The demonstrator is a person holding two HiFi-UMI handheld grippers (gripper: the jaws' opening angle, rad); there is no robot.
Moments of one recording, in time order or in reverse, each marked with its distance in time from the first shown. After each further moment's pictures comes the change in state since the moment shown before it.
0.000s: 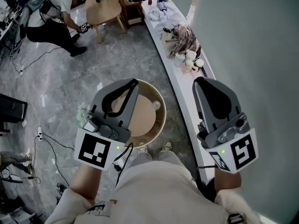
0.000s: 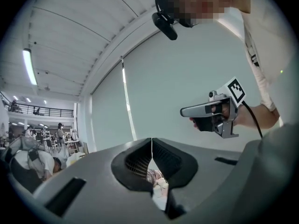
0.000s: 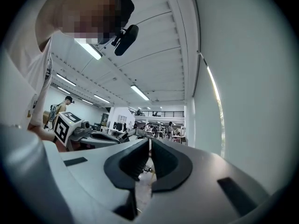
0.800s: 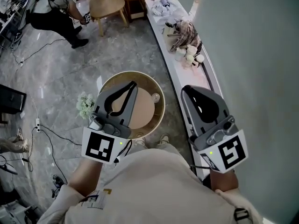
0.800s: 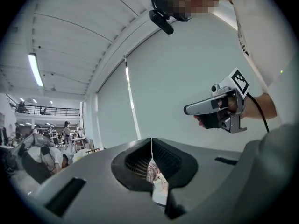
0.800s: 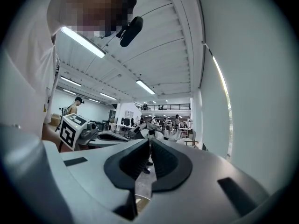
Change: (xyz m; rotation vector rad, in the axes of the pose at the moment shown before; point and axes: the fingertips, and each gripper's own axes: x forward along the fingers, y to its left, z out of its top) left arm -0.037 -0.018 -0.024 0.010 0.035 0.063; right arm -0.018 0.051 -0.018 0.030 0.079 0.092
